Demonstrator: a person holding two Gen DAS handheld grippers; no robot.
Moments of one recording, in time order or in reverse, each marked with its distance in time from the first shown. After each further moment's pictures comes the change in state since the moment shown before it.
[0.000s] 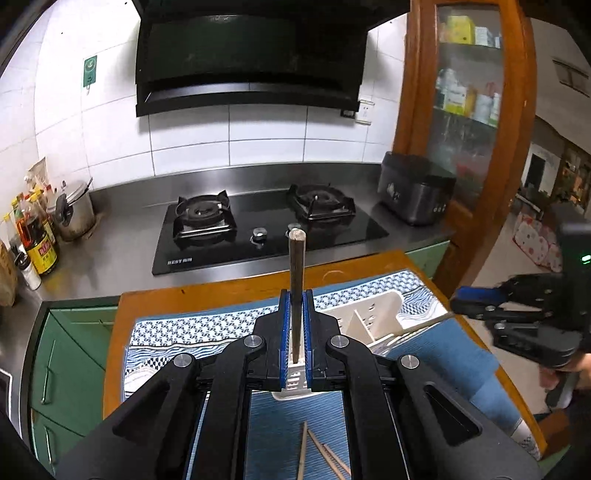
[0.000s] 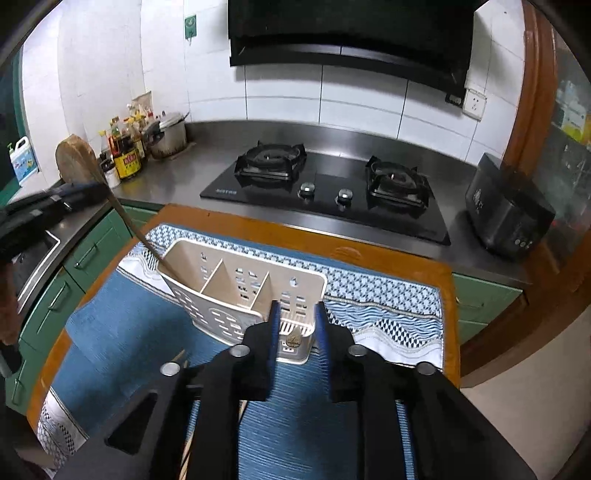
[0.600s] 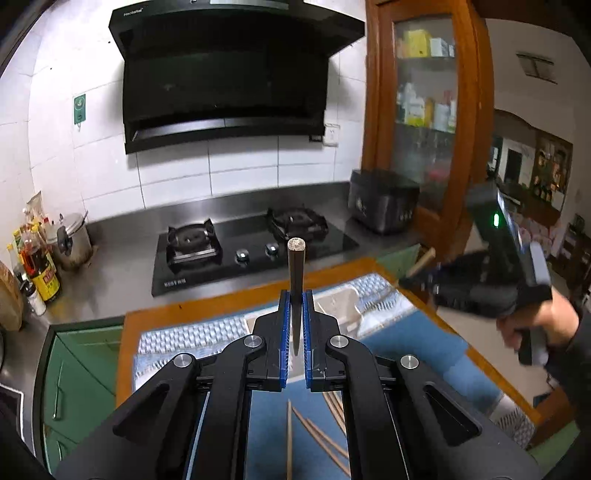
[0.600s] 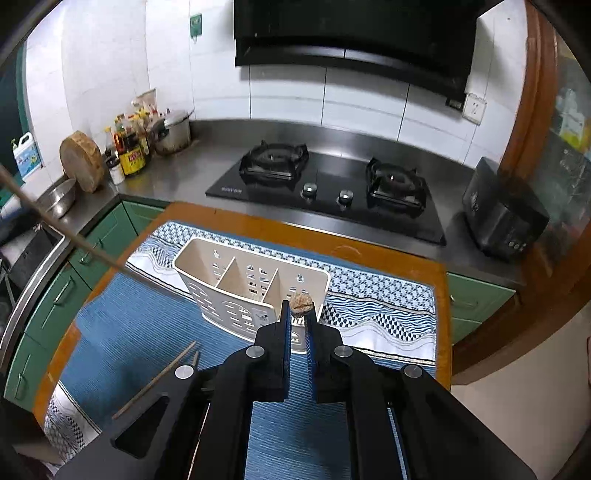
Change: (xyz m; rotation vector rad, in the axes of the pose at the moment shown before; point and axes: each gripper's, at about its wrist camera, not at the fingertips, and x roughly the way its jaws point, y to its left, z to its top) left arm -0.093 -0.027 -0.012 0.087 -0.106 -0.052; right arm -0.018 0.007 0.004 -0.022 0.044 -0.004
